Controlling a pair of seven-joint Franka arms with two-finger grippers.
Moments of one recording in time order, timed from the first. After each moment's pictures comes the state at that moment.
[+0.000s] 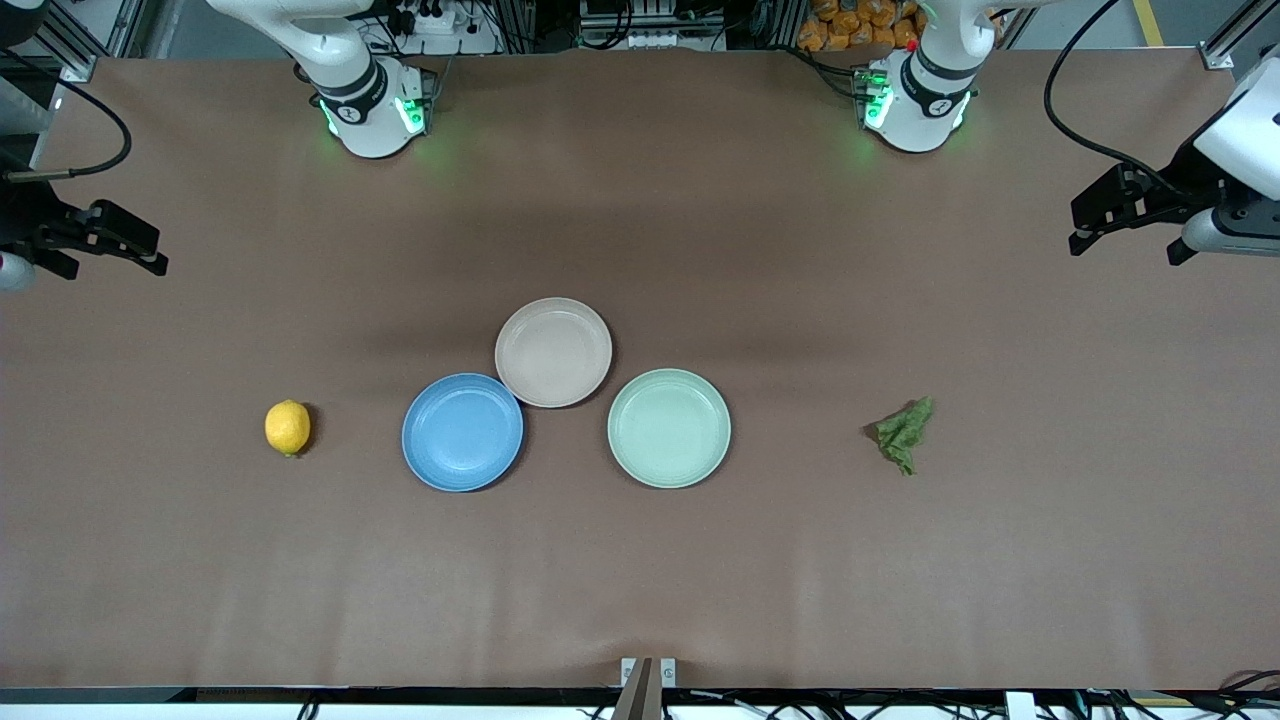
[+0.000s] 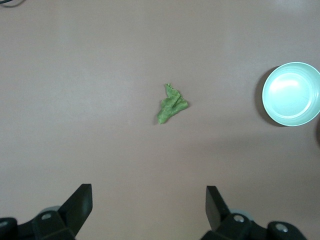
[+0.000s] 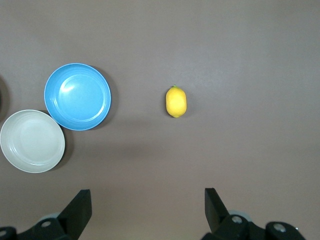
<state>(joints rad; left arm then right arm) 0.01 -0.02 -0.13 -1.53 -0.01 1.57 -0.02 0.02 -0.01 -0.04 -1.58 0.00 1.57 -0.05</state>
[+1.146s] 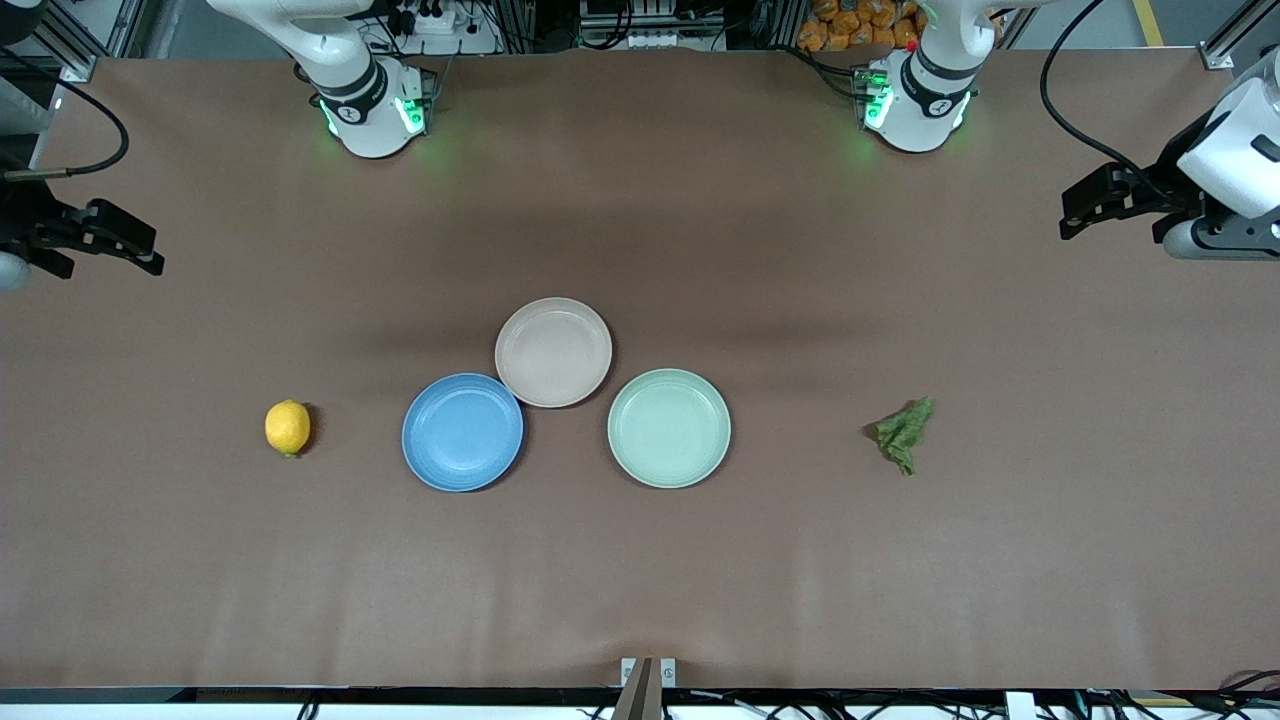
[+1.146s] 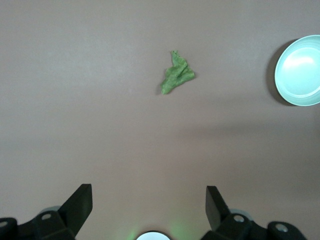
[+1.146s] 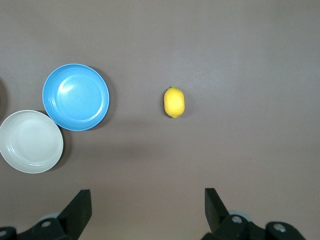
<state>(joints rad) 0.02 -0.02 -0.13 -1.54 -0.01 1.47 -0.06 0.02 -0.01 -0.04 -1.58 0.00 1.56 -0.05</state>
